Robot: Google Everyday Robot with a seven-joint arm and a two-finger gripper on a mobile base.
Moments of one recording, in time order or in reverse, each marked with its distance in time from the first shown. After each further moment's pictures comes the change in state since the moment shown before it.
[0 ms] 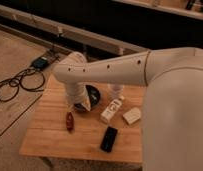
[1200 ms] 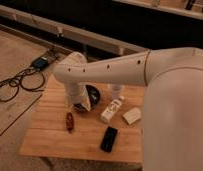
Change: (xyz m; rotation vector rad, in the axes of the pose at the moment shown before) arm 0.001 -0.004 0.004 0.005 0.009 -0.001
